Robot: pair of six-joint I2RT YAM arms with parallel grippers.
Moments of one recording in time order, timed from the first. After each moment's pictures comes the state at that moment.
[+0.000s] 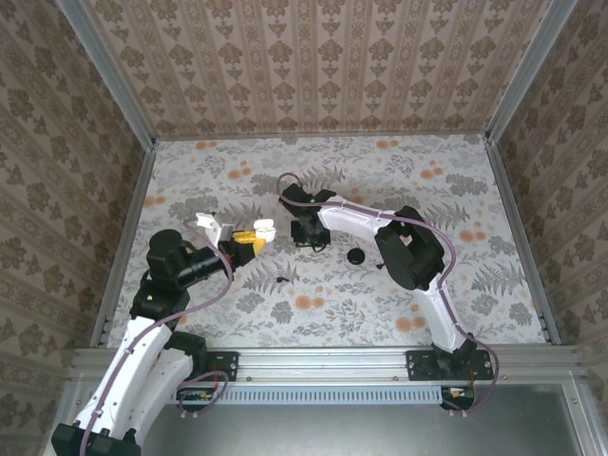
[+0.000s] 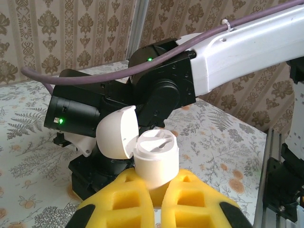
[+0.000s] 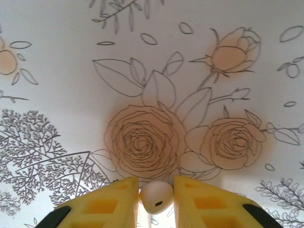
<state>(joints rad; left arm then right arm) -0.31 0.60 0.53 -0.10 0.79 -0.14 0.74 2.22 1.72 -0.80 0.04 0.72</state>
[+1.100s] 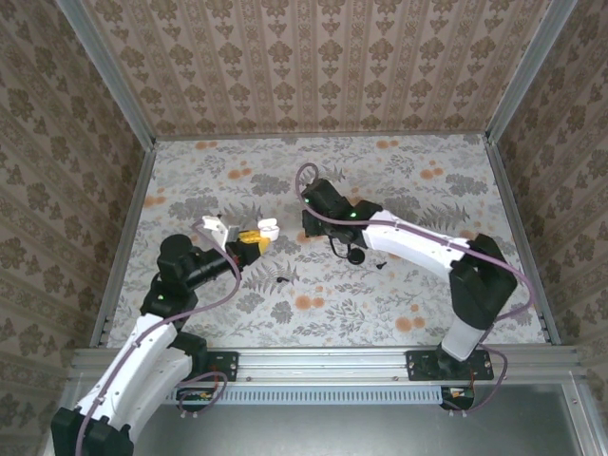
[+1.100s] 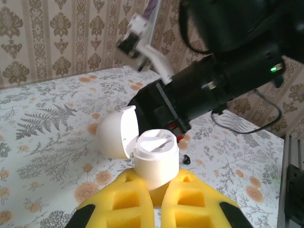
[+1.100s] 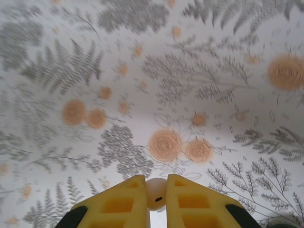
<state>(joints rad) -0.38 0.64 0.42 0.09 0.68 -0.17 0.78 1.67 1.30 -0.44 0.22 0.54</state>
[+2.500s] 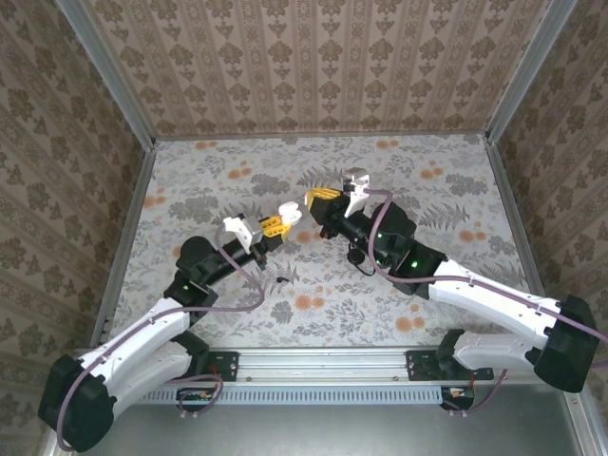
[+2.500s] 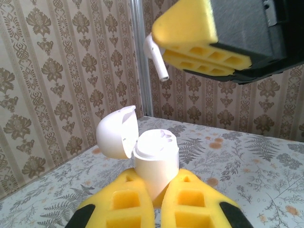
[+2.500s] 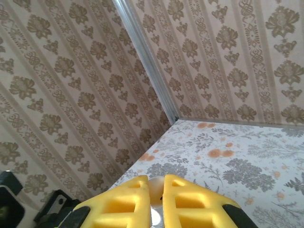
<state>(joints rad) -0.63 0.84 0.40 0.57 0.44 0.04 0.88 1.16 0.89 0.32 0.16 0.40</state>
